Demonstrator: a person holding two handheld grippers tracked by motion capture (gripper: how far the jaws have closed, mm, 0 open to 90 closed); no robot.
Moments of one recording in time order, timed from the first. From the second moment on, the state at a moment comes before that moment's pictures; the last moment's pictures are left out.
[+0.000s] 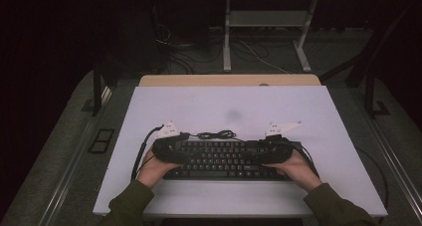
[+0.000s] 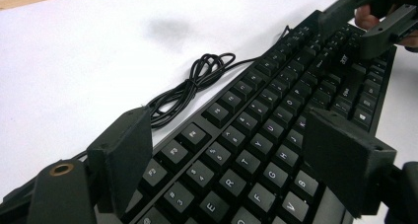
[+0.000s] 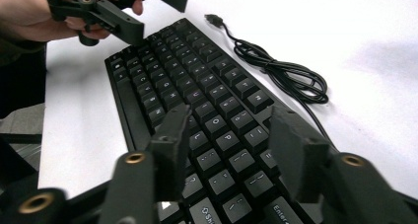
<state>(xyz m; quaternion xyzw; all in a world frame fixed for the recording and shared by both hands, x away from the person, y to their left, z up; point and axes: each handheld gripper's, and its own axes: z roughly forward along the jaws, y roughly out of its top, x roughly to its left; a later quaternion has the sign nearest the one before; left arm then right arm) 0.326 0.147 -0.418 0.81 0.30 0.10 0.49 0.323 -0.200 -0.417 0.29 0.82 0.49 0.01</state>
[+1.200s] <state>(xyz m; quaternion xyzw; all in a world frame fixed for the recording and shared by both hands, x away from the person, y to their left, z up) 0.325 0.138 -0.425 0.83 0.29 0.09 0.47 0.311 -0.198 -0.430 0.26 0.86 0.45 -0.01</state>
